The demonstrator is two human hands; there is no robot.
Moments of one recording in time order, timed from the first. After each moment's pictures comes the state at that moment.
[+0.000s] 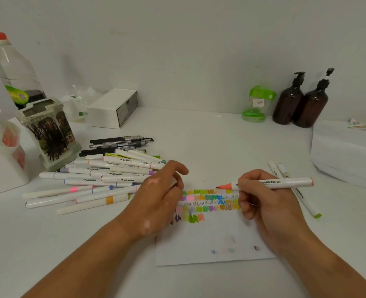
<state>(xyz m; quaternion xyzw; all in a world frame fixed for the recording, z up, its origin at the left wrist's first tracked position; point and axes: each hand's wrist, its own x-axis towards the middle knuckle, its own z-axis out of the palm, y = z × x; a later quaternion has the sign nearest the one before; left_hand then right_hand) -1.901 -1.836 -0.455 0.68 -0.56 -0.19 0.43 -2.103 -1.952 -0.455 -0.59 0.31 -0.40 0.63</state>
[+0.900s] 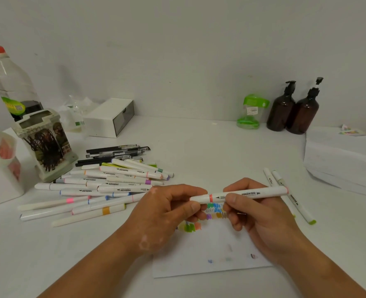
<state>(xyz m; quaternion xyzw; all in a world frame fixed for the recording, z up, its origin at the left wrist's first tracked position) -1.913 -1.838 -0.456 0.57 -0.52 -0.37 0.52 -2.105 -1.950 -0.454 -0.60 0.22 -0.35 0.68</state>
